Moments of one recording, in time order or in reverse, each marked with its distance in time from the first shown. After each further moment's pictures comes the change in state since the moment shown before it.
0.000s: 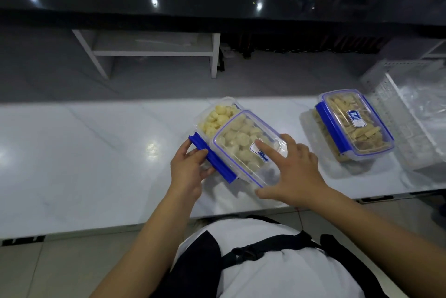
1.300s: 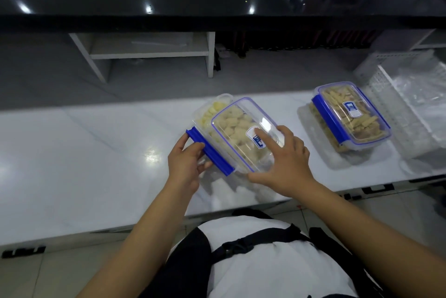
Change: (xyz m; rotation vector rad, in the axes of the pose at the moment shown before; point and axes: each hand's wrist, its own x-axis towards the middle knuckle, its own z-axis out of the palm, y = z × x) left_hand 0.004 0.005 -0.006 0.067 -0.045 0.044; right_hand 0.002 -0.020 0.015 0.223 0.123 0.104
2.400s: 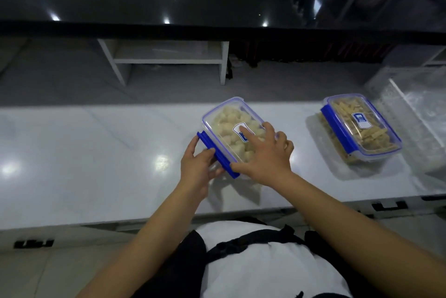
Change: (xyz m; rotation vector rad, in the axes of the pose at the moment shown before) left_hand -0.018 -0.006 0.002 -0.023 -0.059 0.018; right_hand 0.039 -0.036 0.030 -0.151 0.061 -0.034
